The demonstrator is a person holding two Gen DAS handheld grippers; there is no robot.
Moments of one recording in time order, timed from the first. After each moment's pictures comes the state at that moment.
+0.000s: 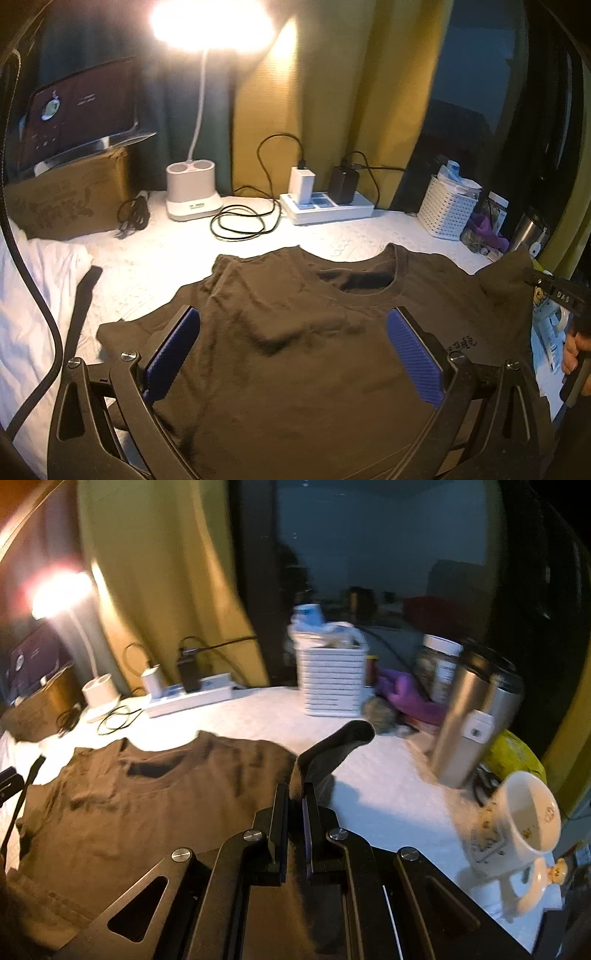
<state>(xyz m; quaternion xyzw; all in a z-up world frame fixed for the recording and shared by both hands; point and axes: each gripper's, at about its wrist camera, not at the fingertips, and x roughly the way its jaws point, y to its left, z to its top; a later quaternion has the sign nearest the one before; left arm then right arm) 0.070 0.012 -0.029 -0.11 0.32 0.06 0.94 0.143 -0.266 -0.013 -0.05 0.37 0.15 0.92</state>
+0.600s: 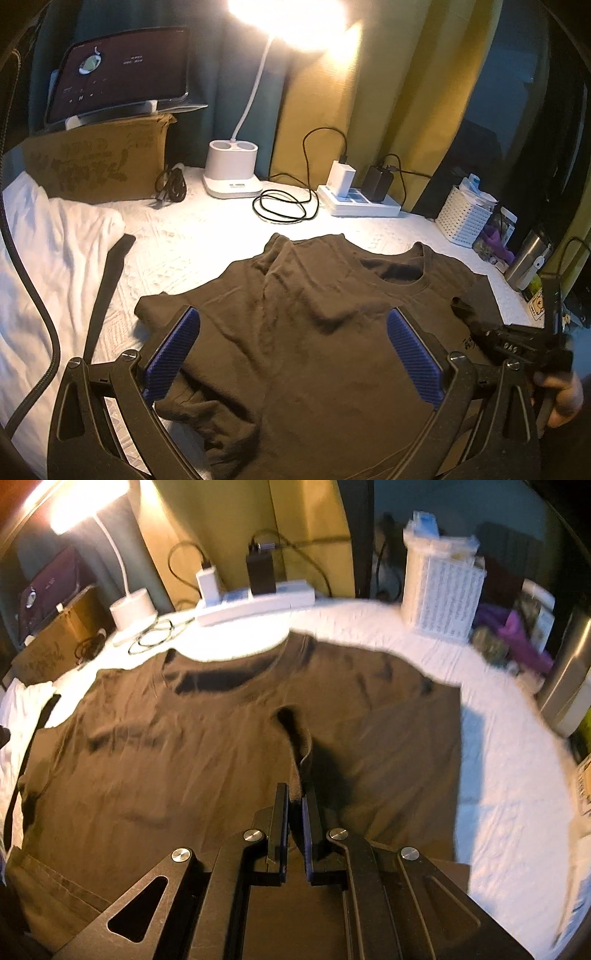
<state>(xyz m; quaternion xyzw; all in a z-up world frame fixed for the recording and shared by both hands) 0.041 0.067 -0.048 -0.15 0.32 0.07 0.93 0.135 -0.173 -0.099 -0.07 0.48 0.19 0.85</state>
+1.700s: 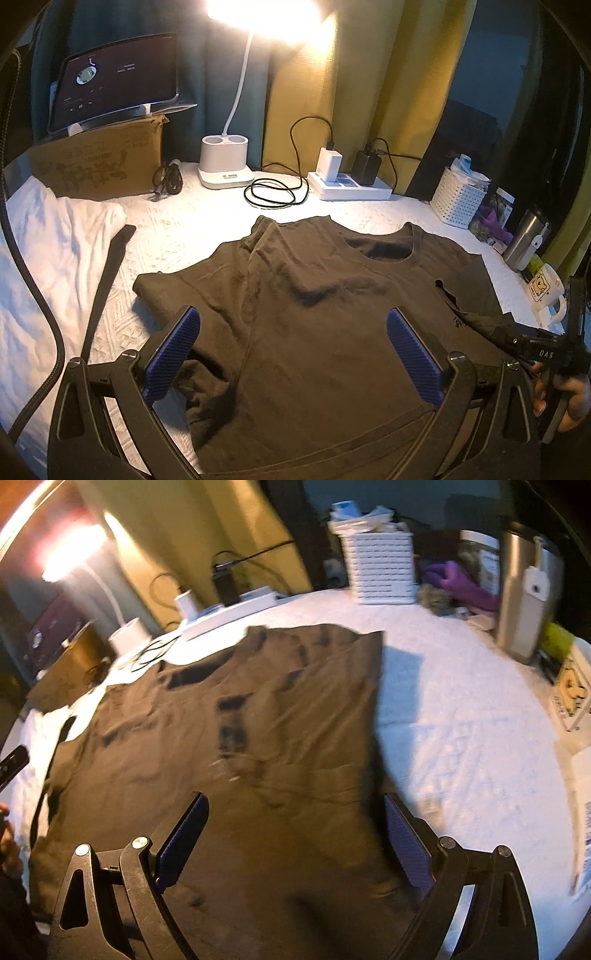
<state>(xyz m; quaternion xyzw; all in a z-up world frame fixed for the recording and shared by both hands) 0.025 0.034 -0.042 -0.13 0.34 0.08 0.93 0.093 -0.244 -0.086 0.01 0.47 0.20 0.86</state>
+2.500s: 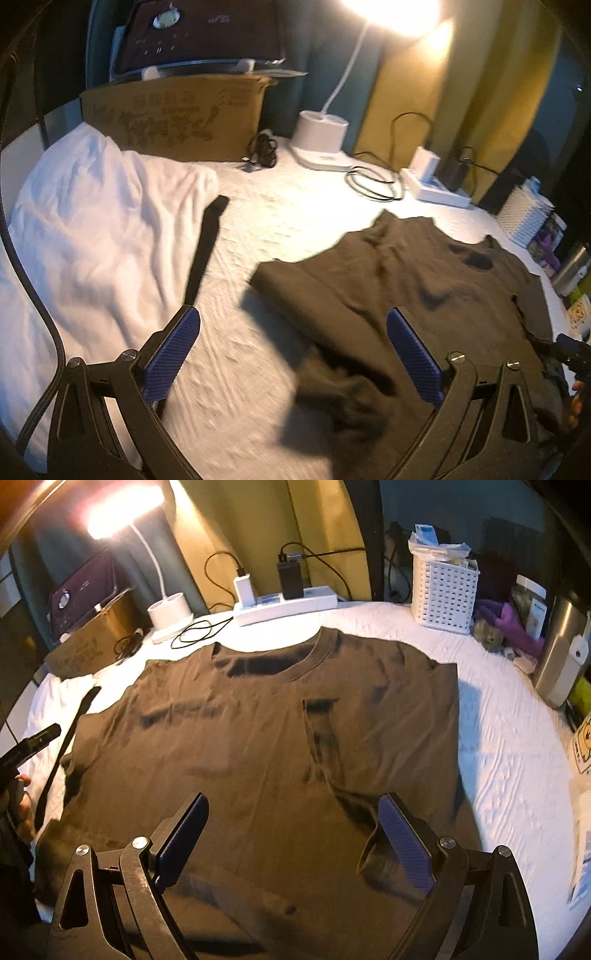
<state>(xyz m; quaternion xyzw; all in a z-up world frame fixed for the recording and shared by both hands) 0.018 0.141 -0.080 -0.17 0.37 0.16 0.90 0.085 -0.181 -0.066 -0.05 0.47 0.22 0.85</state>
